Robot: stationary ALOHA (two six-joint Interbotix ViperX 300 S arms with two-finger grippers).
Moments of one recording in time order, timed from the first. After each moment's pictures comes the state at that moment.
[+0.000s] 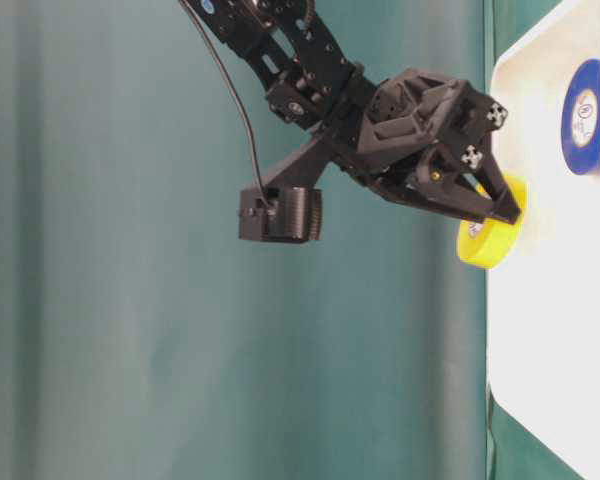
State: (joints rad) left arm 0.03 -1.37 1.52 -0.03 0.04 -0.04; right arm -0.27 0.13 0.52 -0.59 0.21 0.38
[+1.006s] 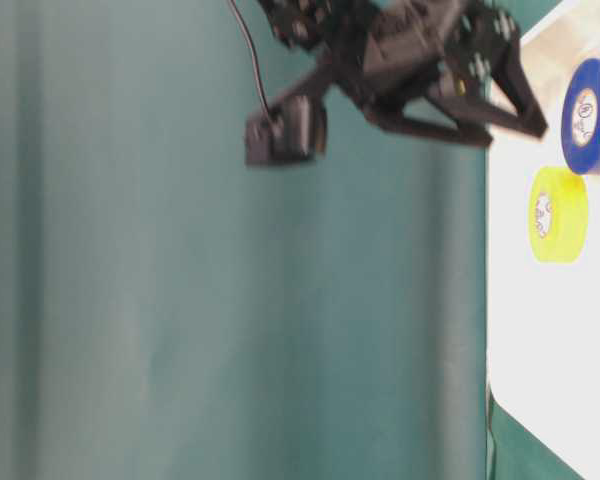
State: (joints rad) left arm 0.03 -1.37 1.52 -0.03 0.04 -0.04; right arm -0.29 -0.04 0.74 -0.59 0.21 0.41
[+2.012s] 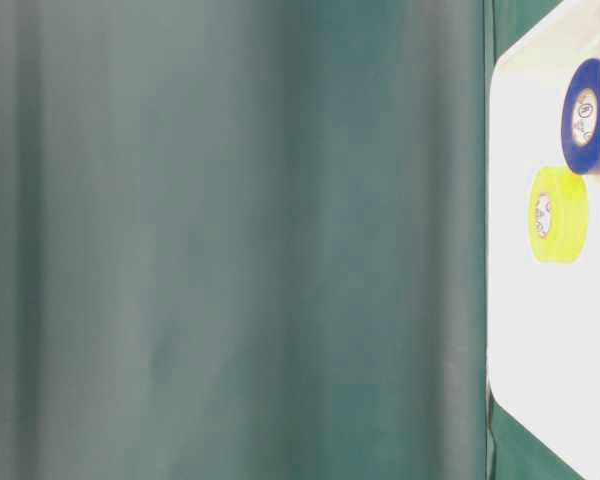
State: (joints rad) left arm 0.04 -1.37 1.52 -0.03 0.04 -0.04; right arm -0.29 -0.53 1.17 -0.59 0.21 0.61
